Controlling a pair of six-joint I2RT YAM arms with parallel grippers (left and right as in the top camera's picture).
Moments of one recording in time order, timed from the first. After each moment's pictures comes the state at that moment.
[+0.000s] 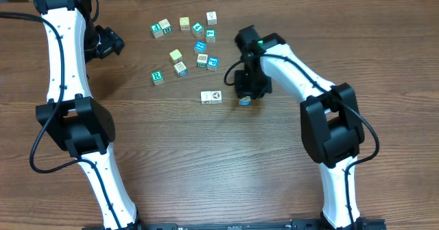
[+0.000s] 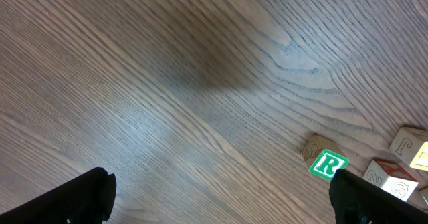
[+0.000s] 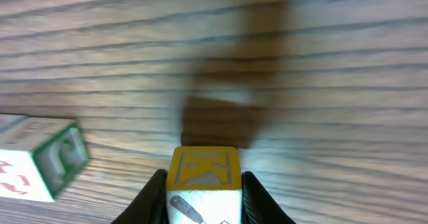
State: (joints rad) left arm 0.17 2.34 2.45 -1.63 -0.10 -0.60; right arm 0.44 2.25 1.79 -1.08 -0.14 0.42
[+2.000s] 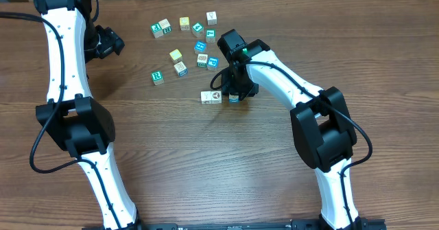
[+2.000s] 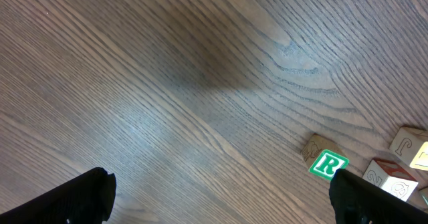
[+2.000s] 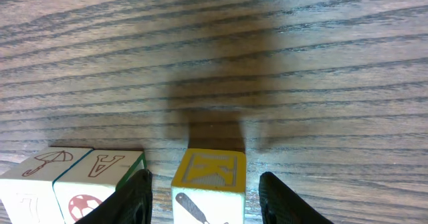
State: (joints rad) left arm 0.17 2.34 2.45 -1.63 -0.10 -0.60; right arm 0.52 2.25 1.79 -0.97 -0.05 0.53
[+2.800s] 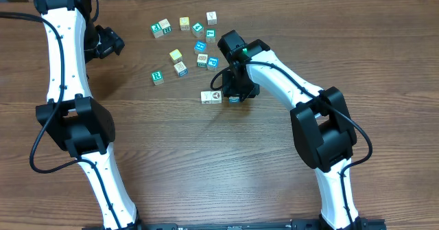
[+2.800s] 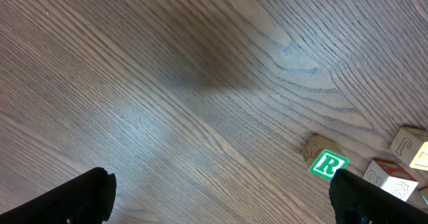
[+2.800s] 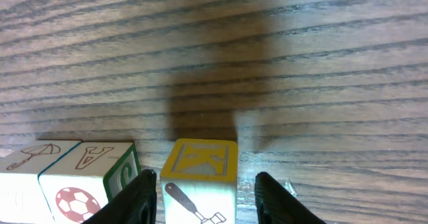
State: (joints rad) left arm 0.17 2.34 2.45 -1.63 -0.10 -0.60; right arm 0.52 2.25 1.79 -1.00 -0.05 0.54
